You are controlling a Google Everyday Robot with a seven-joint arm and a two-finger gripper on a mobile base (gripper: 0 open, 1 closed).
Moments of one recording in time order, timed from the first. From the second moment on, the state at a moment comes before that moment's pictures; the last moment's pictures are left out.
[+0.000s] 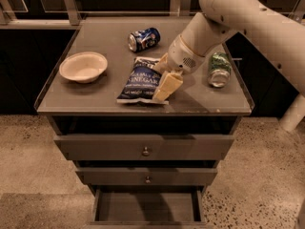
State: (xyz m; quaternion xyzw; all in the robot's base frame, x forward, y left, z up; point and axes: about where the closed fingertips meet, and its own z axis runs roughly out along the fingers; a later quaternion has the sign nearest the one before) arm 0.579 -0.039 0.852 -0.67 0.69 0.20 0.20
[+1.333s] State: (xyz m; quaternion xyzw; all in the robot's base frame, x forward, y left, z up) arm 0.550 -0.058 0.873 -0.65 0.70 0.22 0.19
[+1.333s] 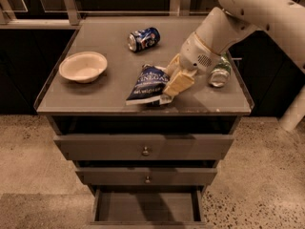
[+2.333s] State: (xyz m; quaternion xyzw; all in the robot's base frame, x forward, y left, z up) arm 0.419 -0.118 0.924 -0.58 0.76 0.26 0.16
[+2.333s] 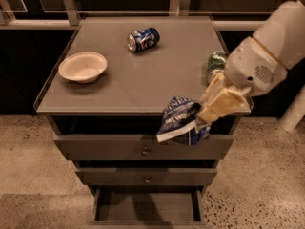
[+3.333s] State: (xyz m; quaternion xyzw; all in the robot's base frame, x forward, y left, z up) arm 0.407 -0.125 0.888 -0.55 0.77 0.28 0.16
